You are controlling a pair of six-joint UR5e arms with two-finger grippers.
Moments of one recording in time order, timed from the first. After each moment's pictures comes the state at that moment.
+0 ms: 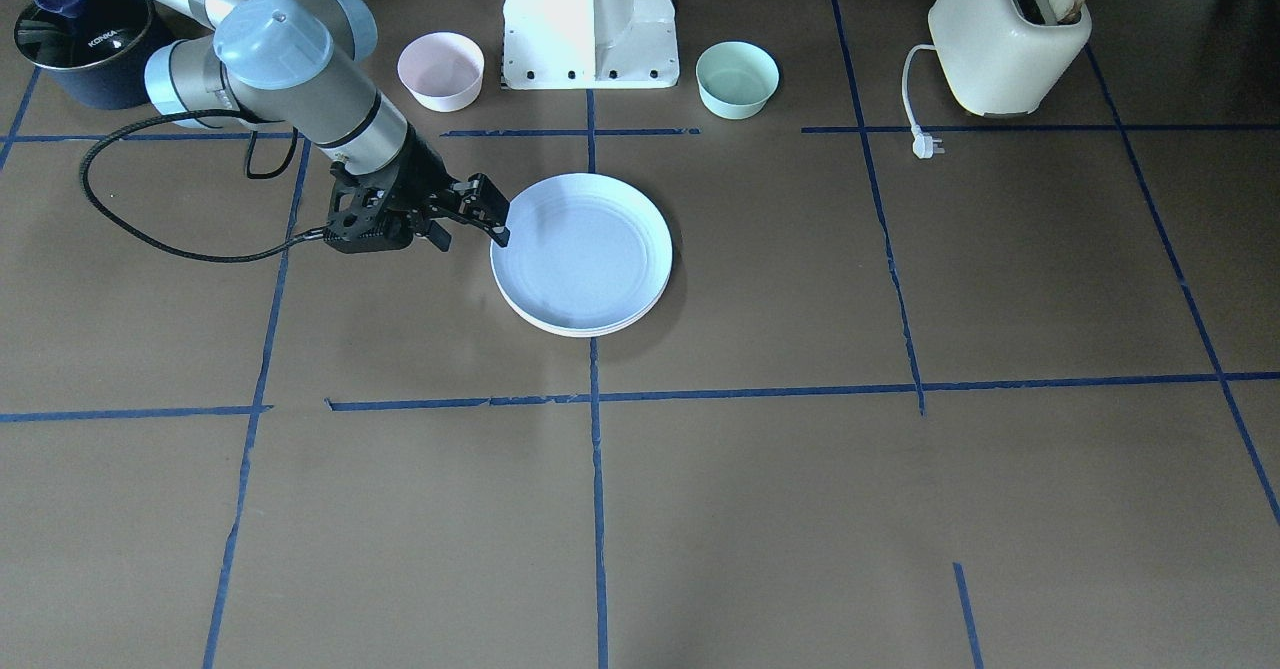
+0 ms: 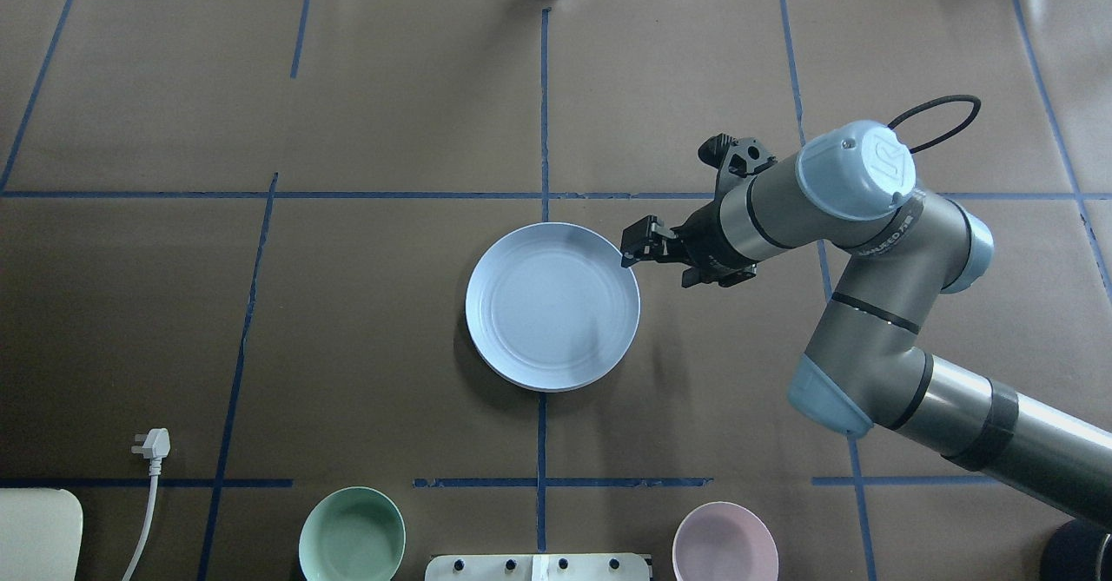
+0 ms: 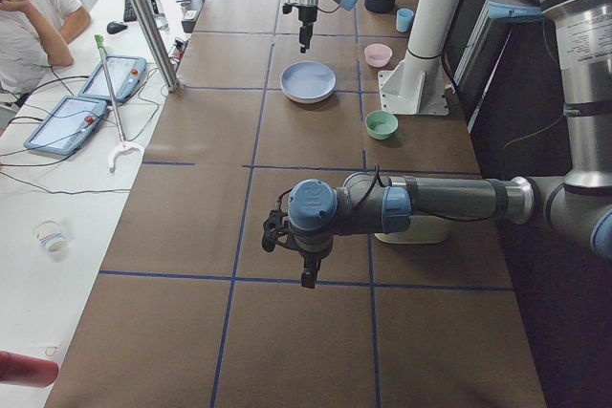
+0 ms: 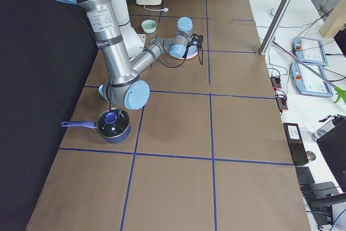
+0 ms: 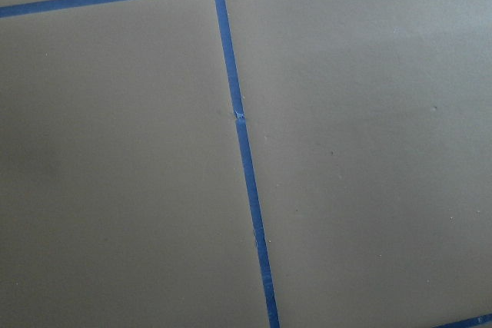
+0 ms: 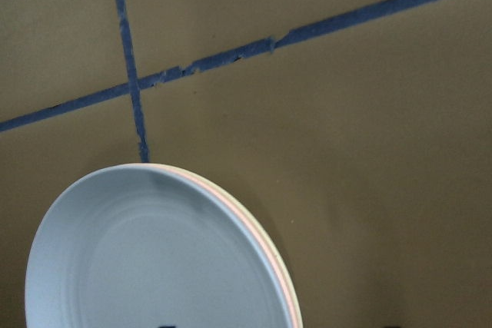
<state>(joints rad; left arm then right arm) -1.61 -1.31 -1.84 -1.49 -2.46 0.24 0.65 -1.16 1.74 -1.07 2.07 1.46</state>
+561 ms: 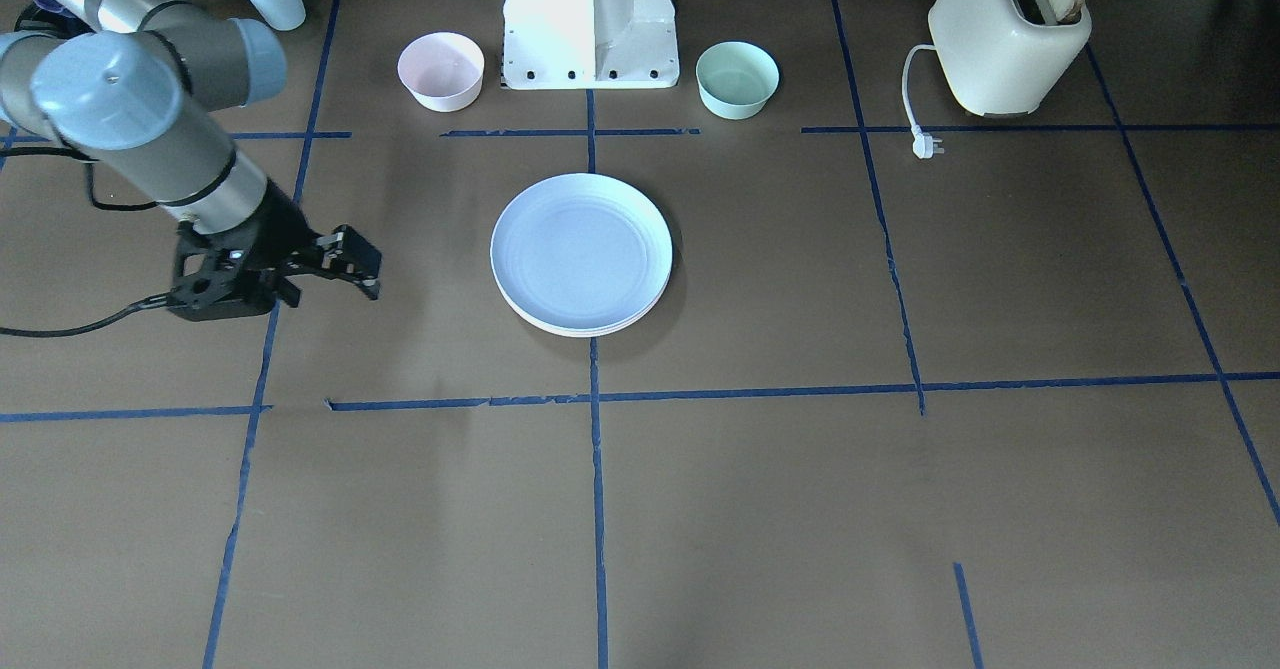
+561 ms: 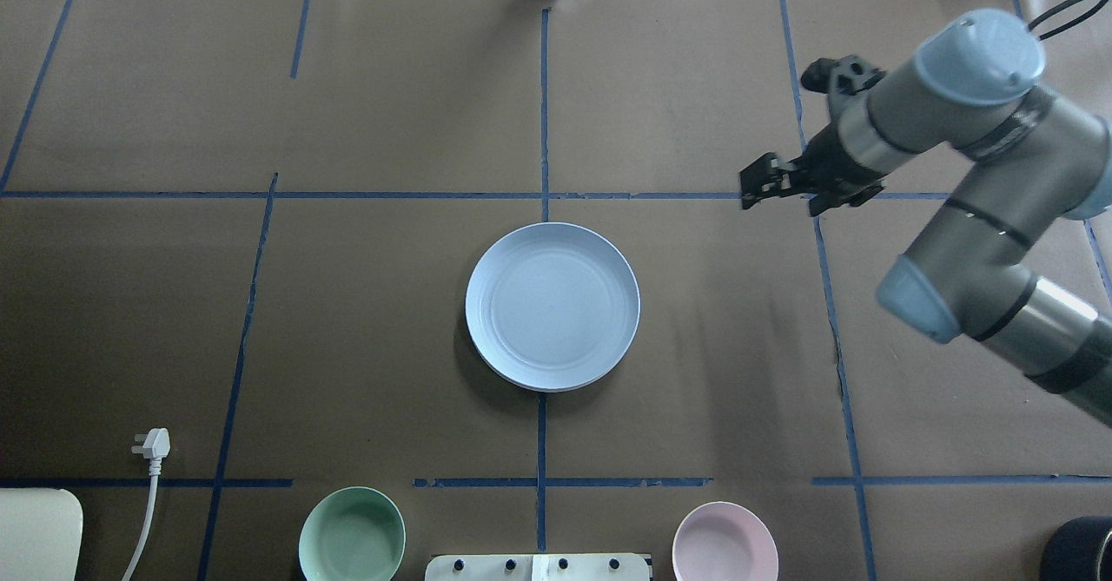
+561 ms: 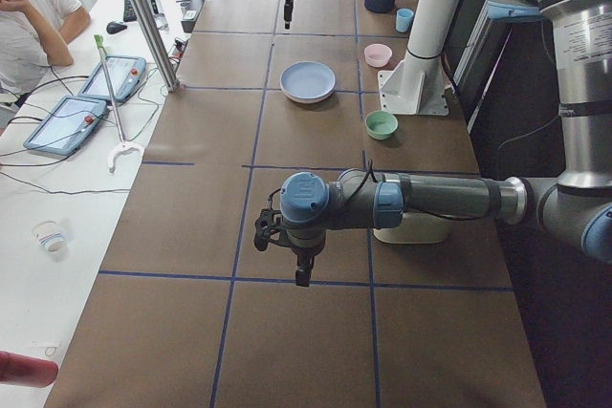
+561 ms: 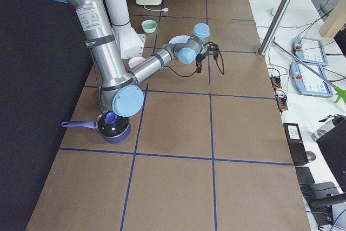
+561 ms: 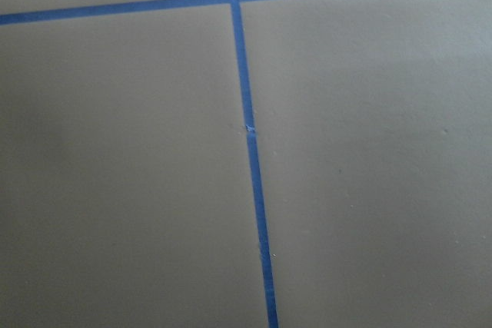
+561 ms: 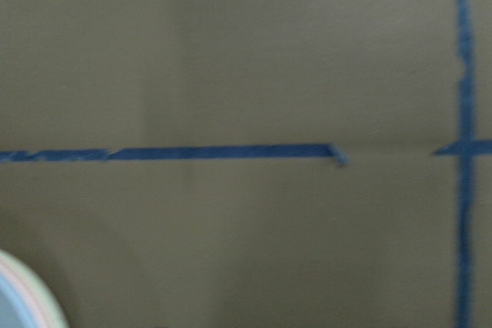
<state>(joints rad) -1.60 -1.35 -1.84 -1.49 -2.41 0.16 0.91 -1.26 1.73 -1.28 2.21 0.95</state>
